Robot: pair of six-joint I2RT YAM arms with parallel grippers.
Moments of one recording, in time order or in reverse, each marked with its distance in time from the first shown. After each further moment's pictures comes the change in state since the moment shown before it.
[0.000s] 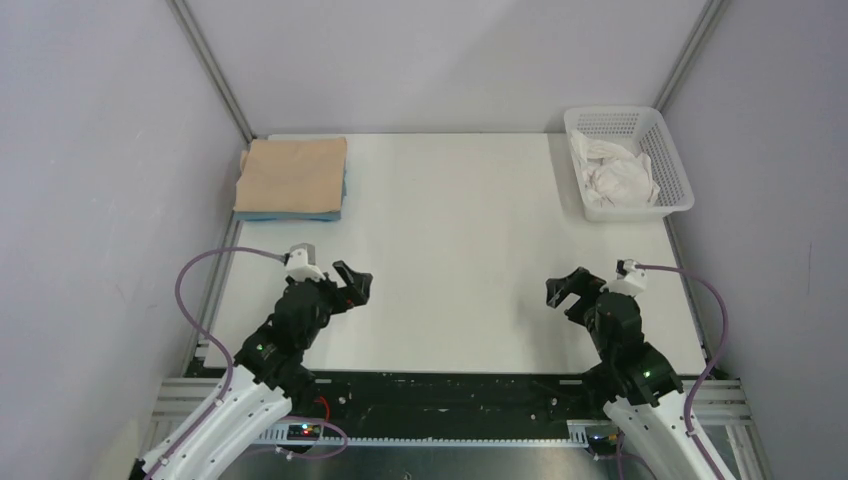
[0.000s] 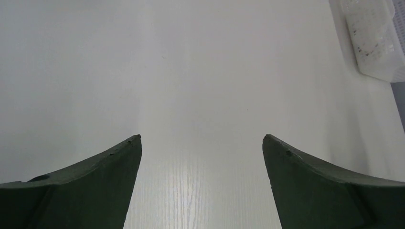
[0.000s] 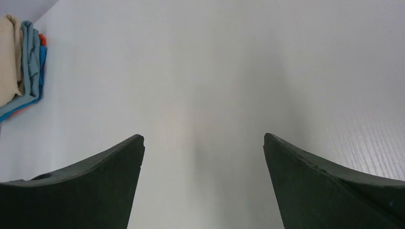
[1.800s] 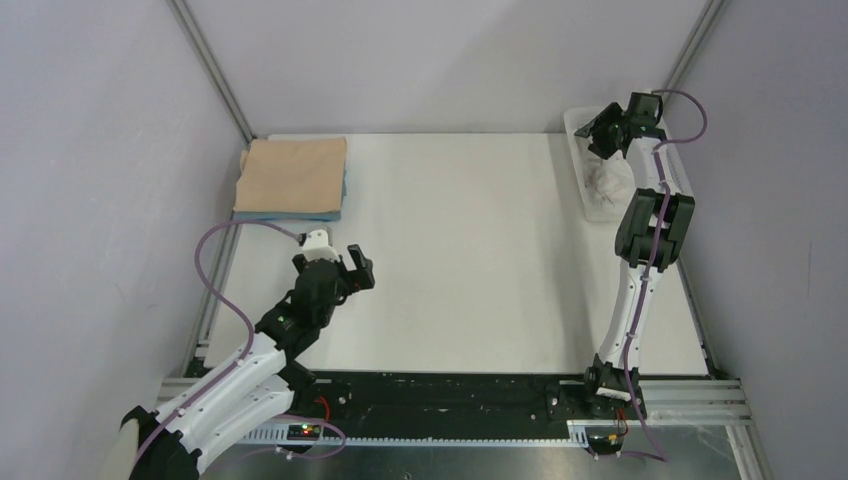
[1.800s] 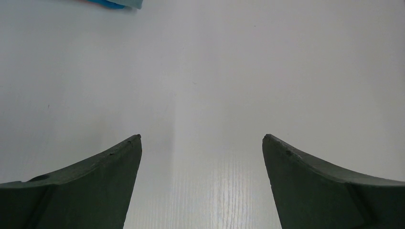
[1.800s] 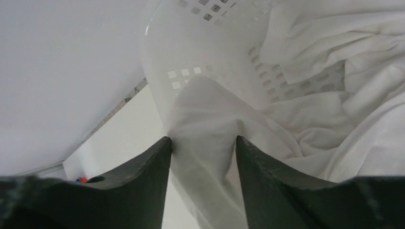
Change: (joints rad) left arm 0.000 0.325 0.072 0.187 -0.127 0.165; right arm -0.637 2.219 1.877 0.121 -0.649 -0.036
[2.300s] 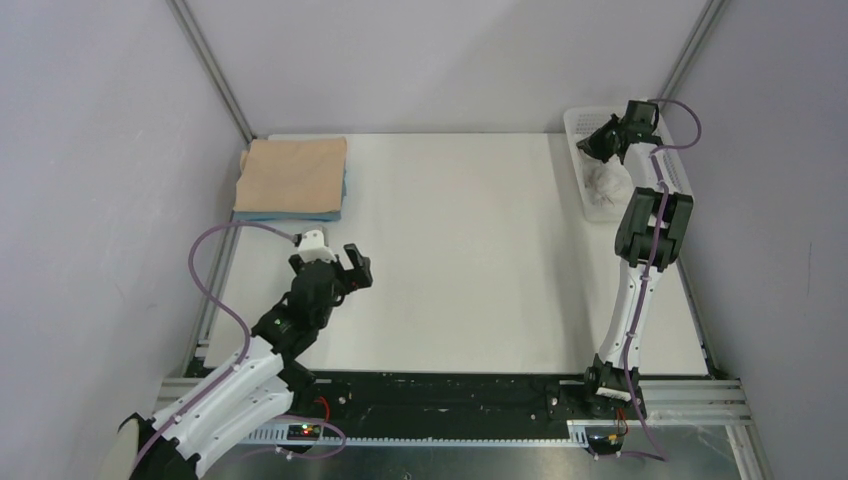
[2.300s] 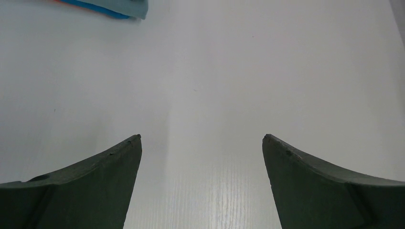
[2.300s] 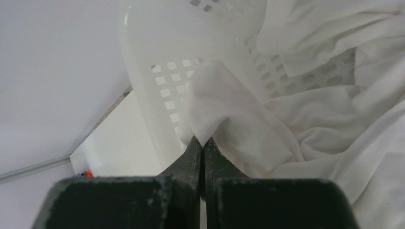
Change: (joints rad) left arm 0.000 -0.033 0.000 -0.005 -0.019 0.000; right arm -0.006 0.015 -0.047 0.051 -0.047 0.035
